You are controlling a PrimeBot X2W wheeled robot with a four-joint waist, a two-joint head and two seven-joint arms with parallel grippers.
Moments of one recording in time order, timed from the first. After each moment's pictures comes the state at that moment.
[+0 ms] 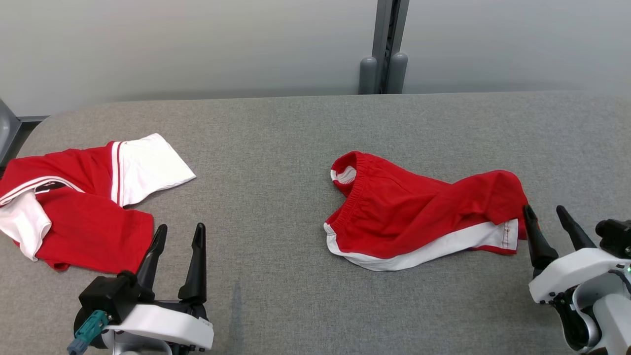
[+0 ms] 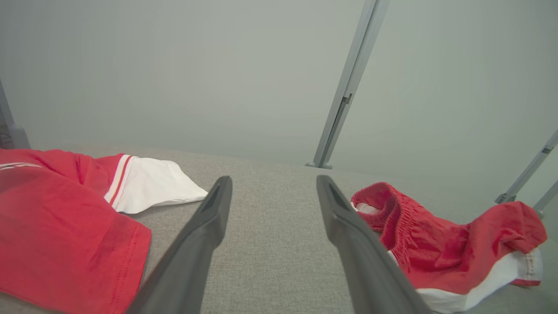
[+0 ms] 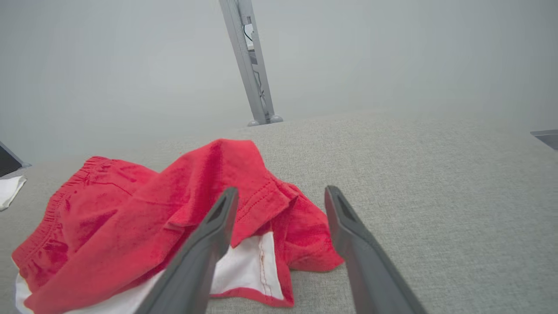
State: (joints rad) left arm -0.04 0.18 -0.23 0.10 -0.48 0.06 -0.22; right arm -0.34 -0.27 0.17 0.64 0.52 0.13 -0.19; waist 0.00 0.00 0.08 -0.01
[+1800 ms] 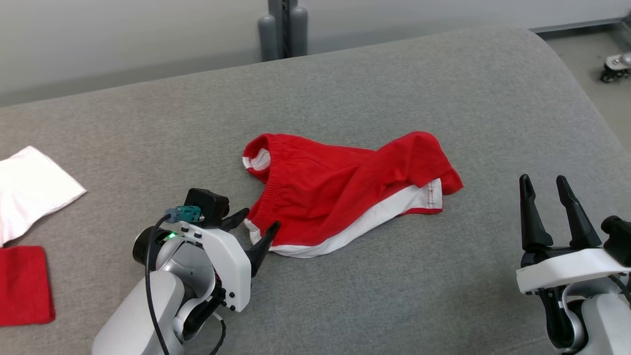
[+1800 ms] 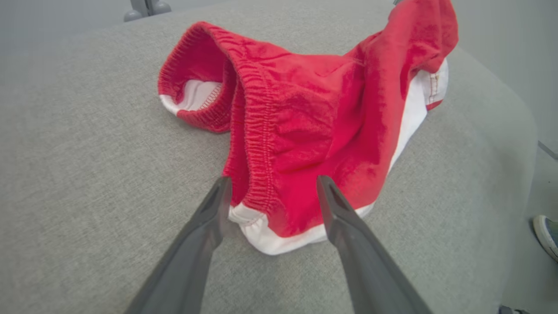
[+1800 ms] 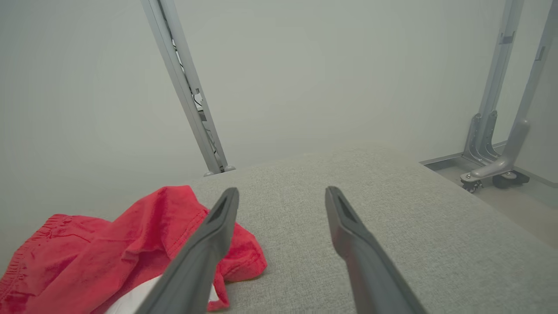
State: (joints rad) left arm -0.41 0.24 -0.51 0.34 -0.55 -0.12 0.29; right arm -0.24 -0.12 0.01 0.31 0.37 0.13 -0.25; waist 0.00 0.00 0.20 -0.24
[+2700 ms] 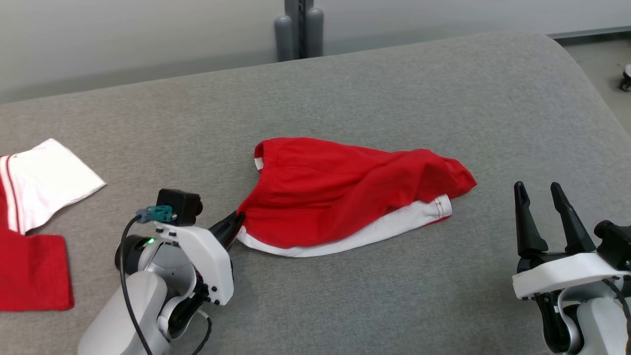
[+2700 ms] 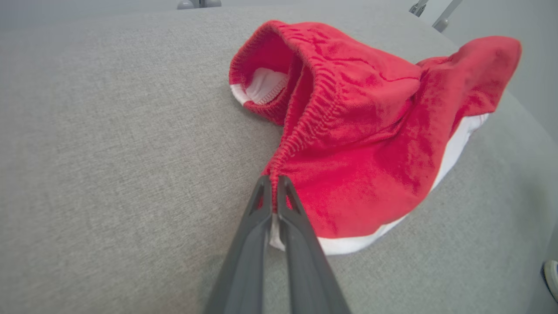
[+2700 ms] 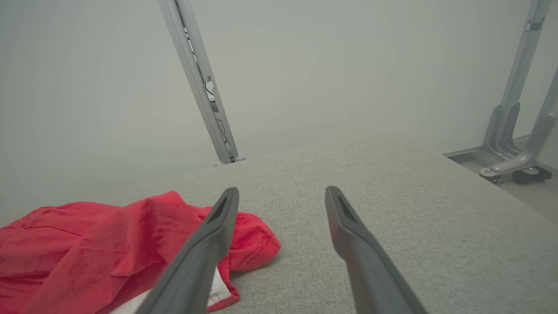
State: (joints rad) left arm -0.44 0.25 -0.49 0.44 -0.63 -0.11 0.23; right arm -0.24 -0.12 0.02 0.34 0.37 0.13 -0.26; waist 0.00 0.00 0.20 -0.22
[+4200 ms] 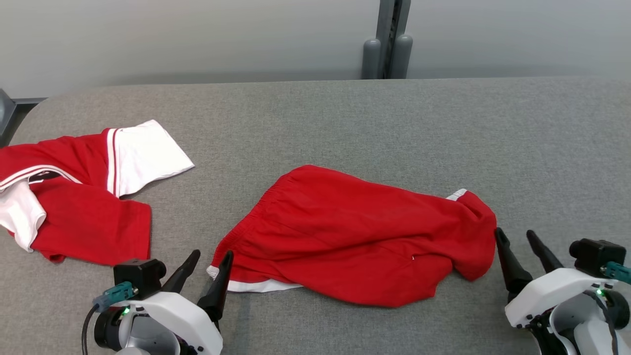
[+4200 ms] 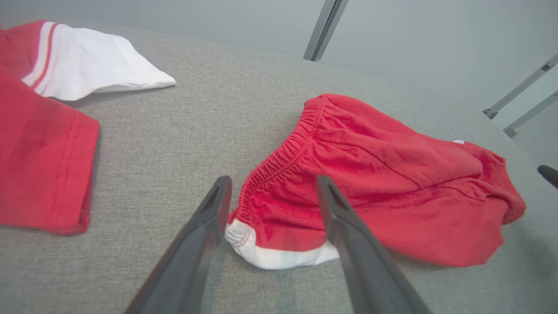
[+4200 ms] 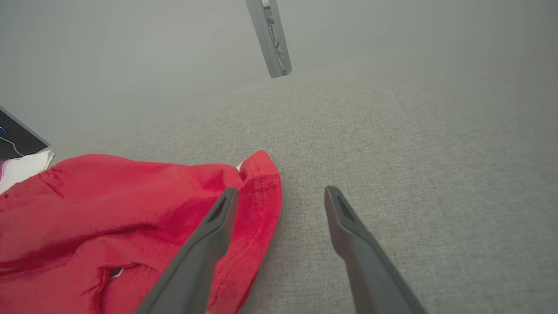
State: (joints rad) left arm -0.09 0.29 -0.39 0.12 -0.68 0.09 0.08; right arm -0.20 -0.14 0.06 0.43 0.45 0.13 -0.04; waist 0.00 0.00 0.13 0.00
